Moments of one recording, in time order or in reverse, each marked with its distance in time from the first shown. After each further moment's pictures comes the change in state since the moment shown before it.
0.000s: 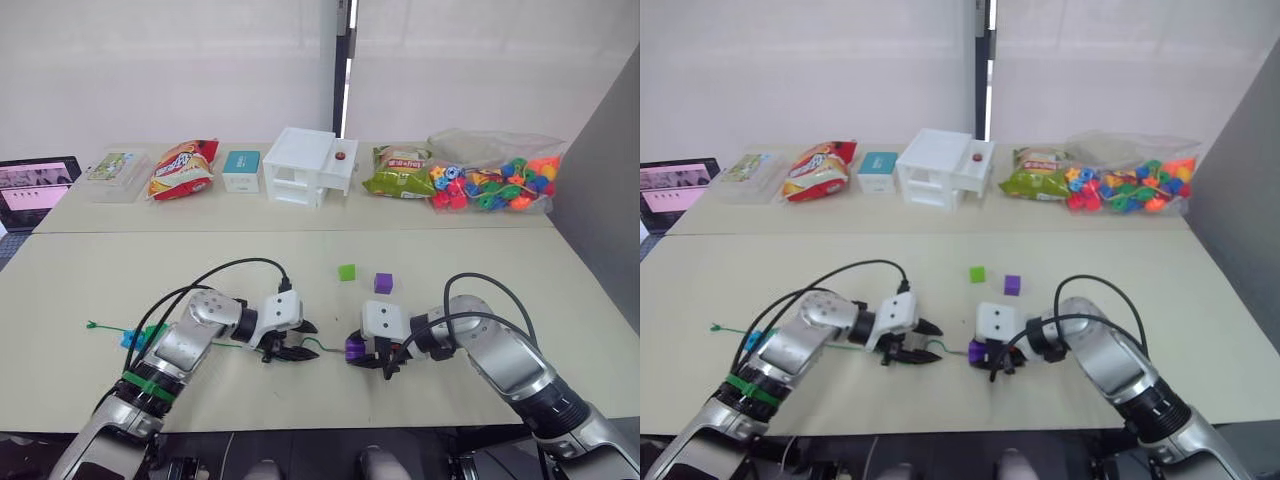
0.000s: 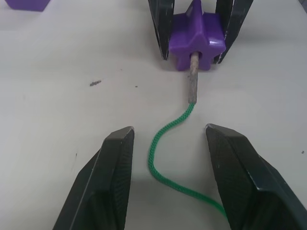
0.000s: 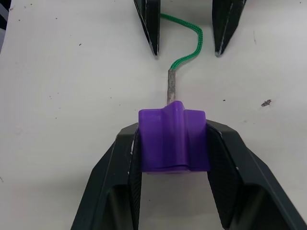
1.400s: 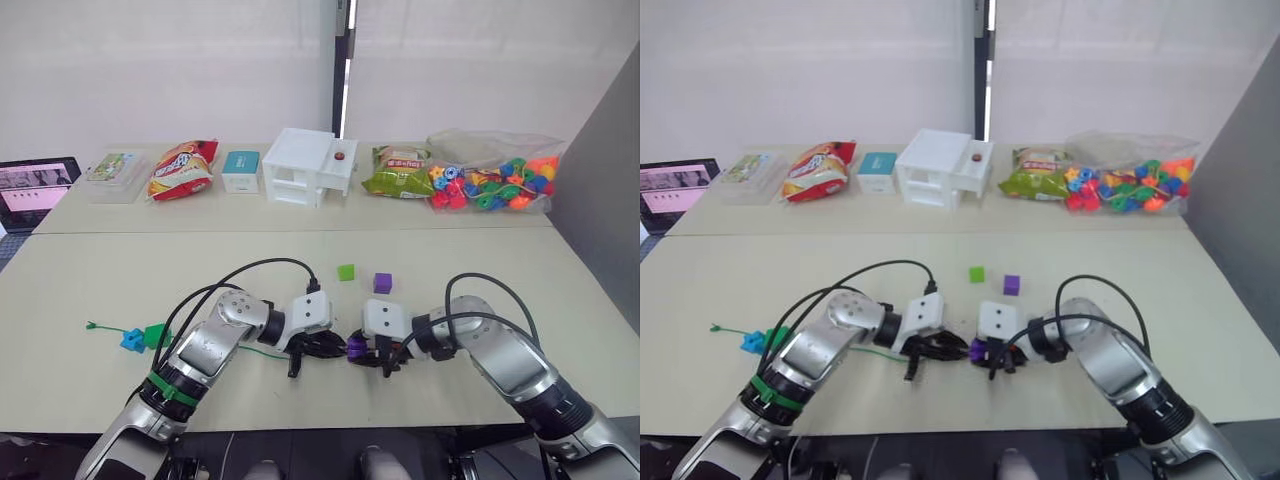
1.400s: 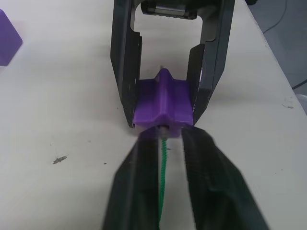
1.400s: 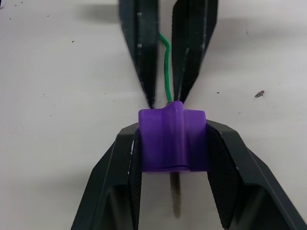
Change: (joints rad) left arm 0.000 -0.095 -0.027 -0.173 -0.007 0.248 0.021; right arm 0.008 -0.007 -0.003 -0.018 0.003 0.033 -0.035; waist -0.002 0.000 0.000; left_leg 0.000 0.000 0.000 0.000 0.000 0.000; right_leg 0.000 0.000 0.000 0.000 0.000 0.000
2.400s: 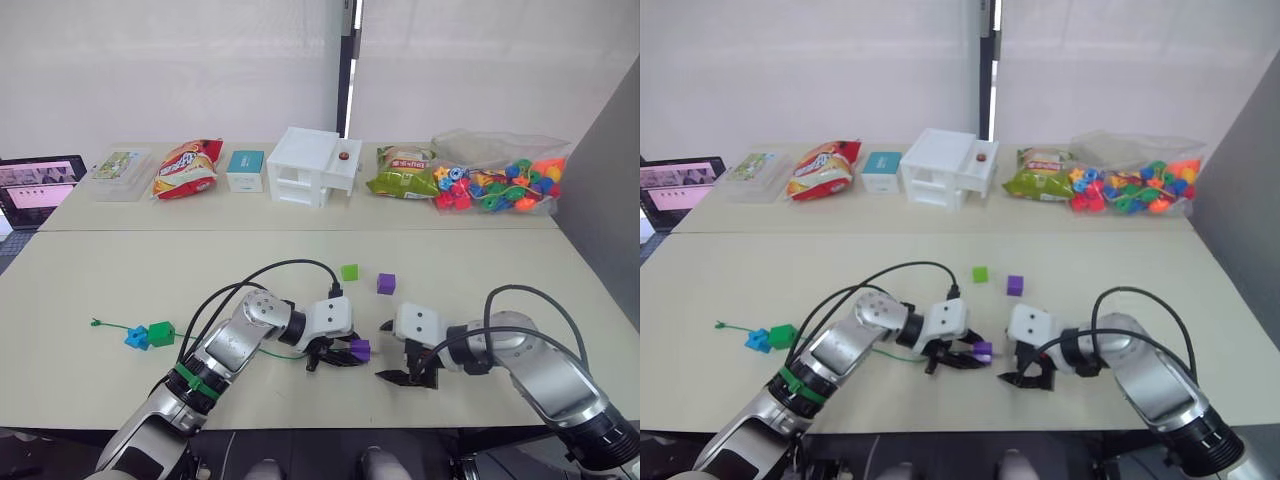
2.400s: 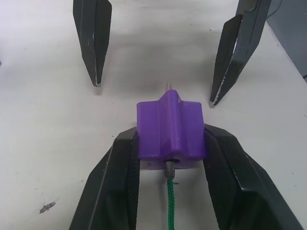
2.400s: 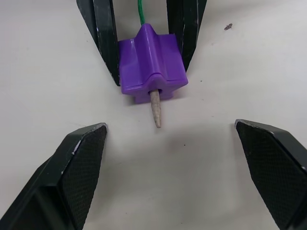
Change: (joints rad) left arm -0.066 -0.084 -0.092 0.102 0.054 -0.086 0.035; right arm 0.167 -0.128 -0.134 -0.118 0.059 0.046 -0.082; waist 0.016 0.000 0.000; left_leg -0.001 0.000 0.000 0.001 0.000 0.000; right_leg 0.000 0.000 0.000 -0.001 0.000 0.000
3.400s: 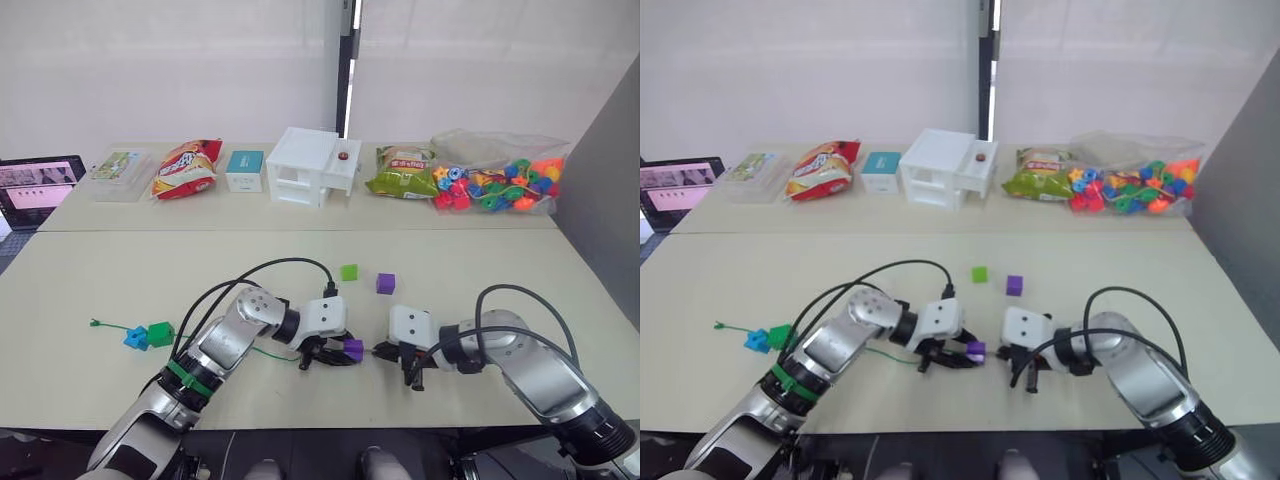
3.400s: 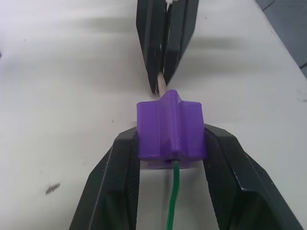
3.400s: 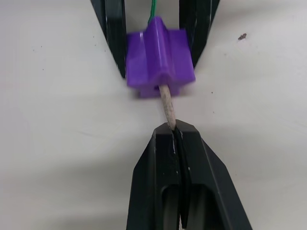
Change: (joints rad) left arm -0.004 0.068 0.007 -0.010 -0.008 -0.016 -0.037; right arm -0.030 0.001 0.045 0.024 -0.020 -0.040 0.018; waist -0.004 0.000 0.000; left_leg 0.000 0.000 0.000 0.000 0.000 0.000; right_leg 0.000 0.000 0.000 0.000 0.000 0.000
